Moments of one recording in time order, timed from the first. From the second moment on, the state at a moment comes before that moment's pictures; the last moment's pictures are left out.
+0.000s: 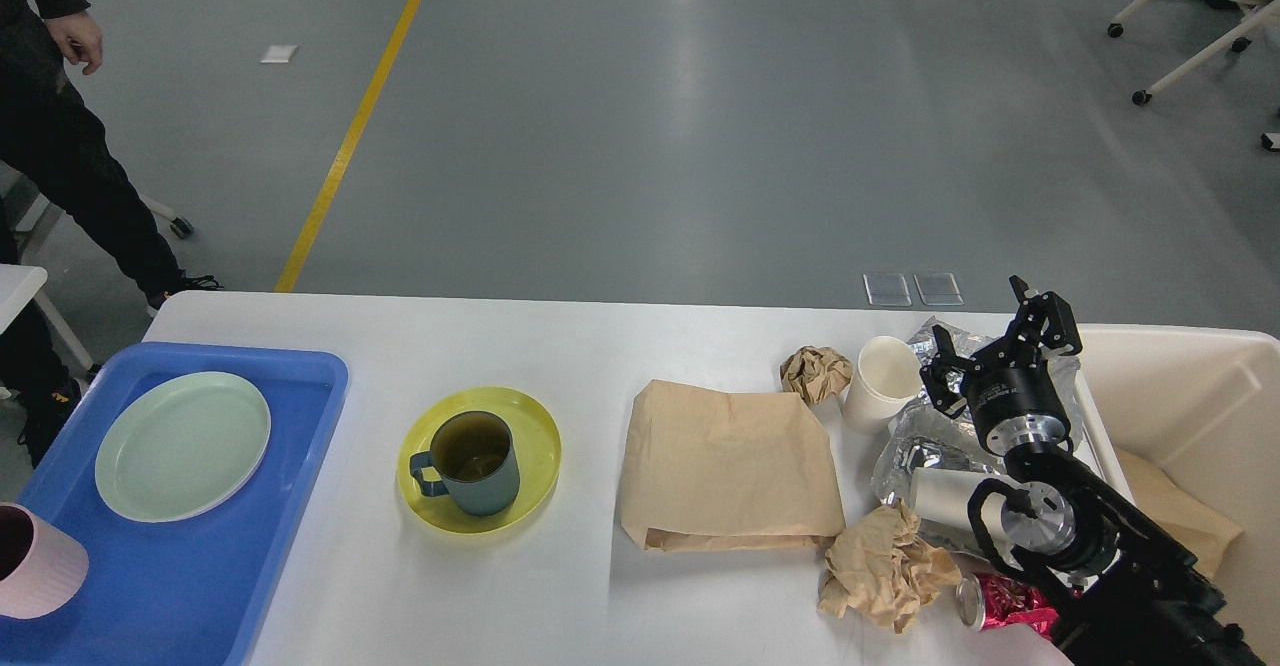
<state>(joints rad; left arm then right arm) -1.07 0.90 0.96 -0.60 0.70 -0.52 -0.40 0.36 -0.21 1.04 0.80 -0.25 0.08 0.44</state>
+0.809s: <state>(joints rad) -1.09 0.94 0.99 -0.66 0.41 -0.55 -0.39 0.36 -0.21 1.04 0.80 -0.25 0.08 0.44</state>
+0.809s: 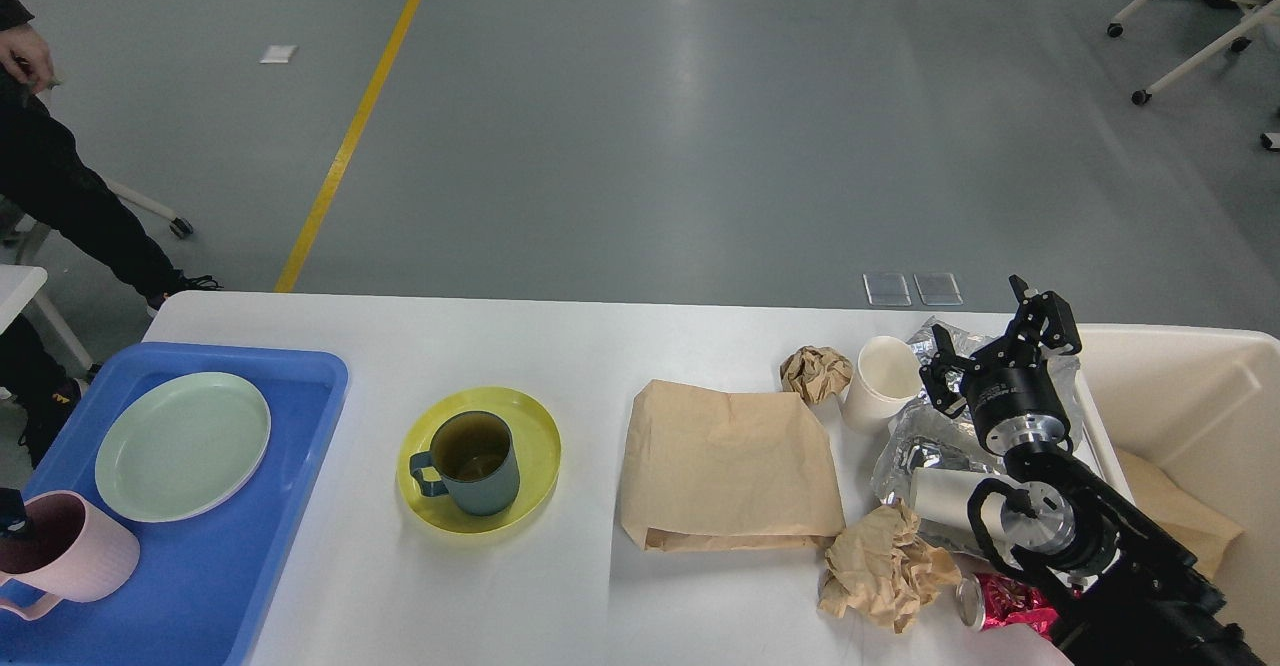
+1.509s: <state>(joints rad) -2.13 0.73 1.53 -1.34 0.19 -0.59 -0.09 0.36 -0.21 1.04 0.80 -0.25 0.08 0.44</state>
